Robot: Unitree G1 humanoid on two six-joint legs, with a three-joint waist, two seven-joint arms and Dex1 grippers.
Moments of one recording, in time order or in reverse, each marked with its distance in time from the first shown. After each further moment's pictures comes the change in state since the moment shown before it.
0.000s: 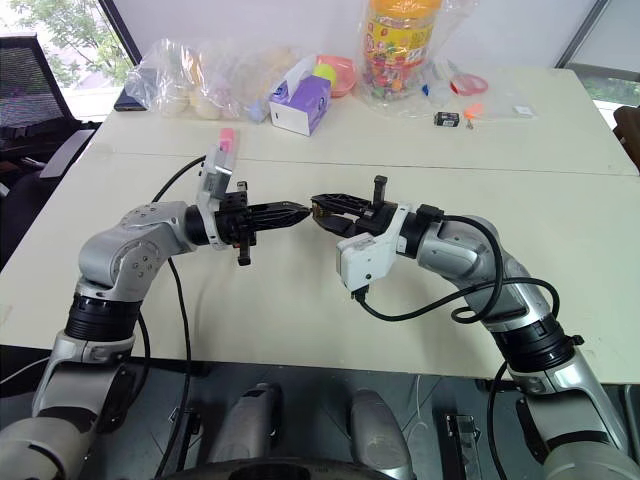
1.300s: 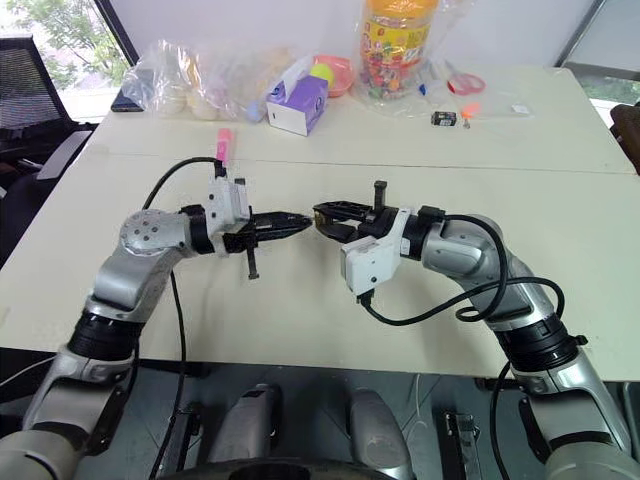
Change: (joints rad) left arm 0.124 0.105 -0.053 -0.115 0.020 -0.061 -0.019; right arm 0.003 -0.011 -0.004 0.013 0.045 -0.020 0.073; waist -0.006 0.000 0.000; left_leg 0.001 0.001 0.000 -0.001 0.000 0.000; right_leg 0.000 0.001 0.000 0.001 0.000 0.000
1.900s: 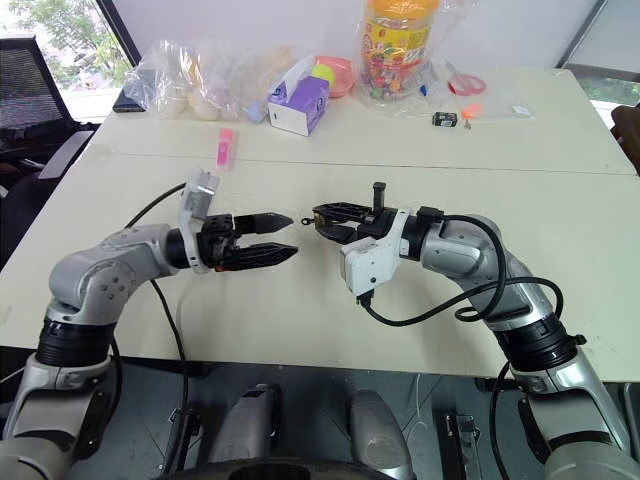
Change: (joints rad) left arm -0.034 -0.047 0.100 0.043 -0.183 0.221 0.078; right arm -0.003 0.004 0.000 0.002 0.001 0.002 0.002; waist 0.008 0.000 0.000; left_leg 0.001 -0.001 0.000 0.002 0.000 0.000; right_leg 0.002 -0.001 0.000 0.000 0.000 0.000
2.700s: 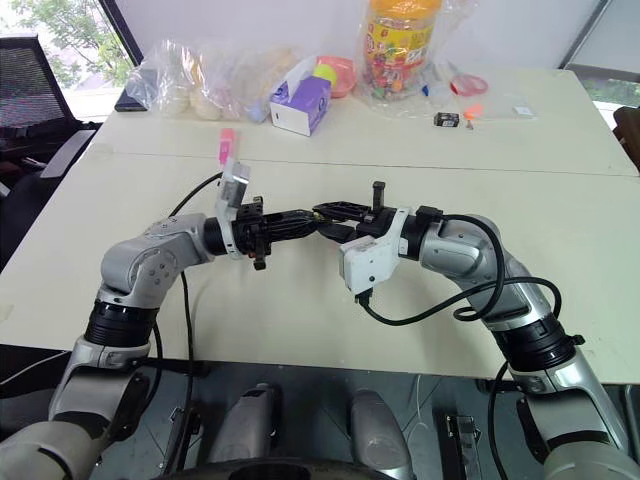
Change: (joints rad) left arm -0.079 -0.142 -0.049 0.107 0.089 -0.066 -0.011; right arm 0.000 0.005 0.000 -0.004 0.000 0.024 0.005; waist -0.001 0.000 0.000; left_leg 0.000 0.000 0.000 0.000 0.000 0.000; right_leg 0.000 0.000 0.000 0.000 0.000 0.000
